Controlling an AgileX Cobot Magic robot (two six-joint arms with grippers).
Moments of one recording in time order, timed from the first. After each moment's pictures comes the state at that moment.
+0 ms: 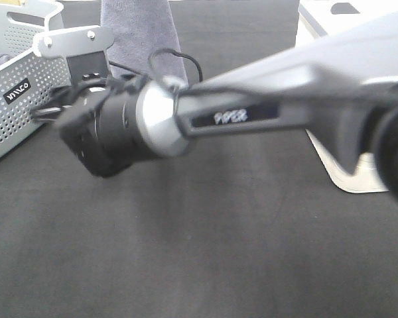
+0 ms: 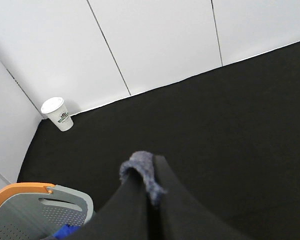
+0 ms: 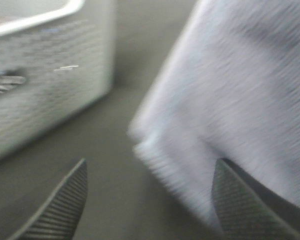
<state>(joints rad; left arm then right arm) -0.74 1.93 -2.07 1.01 0.85 -0.70 1.03 2.30 -1.62 1.44 -0.81 -1.21</state>
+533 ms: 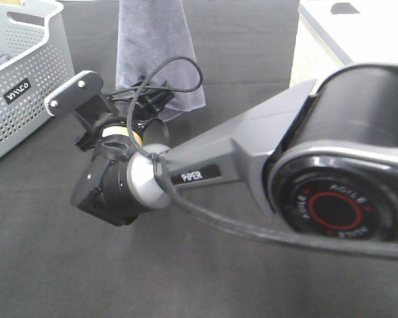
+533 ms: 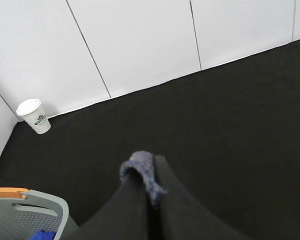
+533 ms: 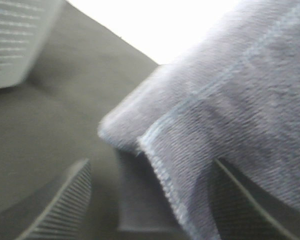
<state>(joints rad) -0.74 1.93 -2.07 0.95 0.81 -0.69 1.03 2.48 -1.62 1.15 -1.18 -1.32</state>
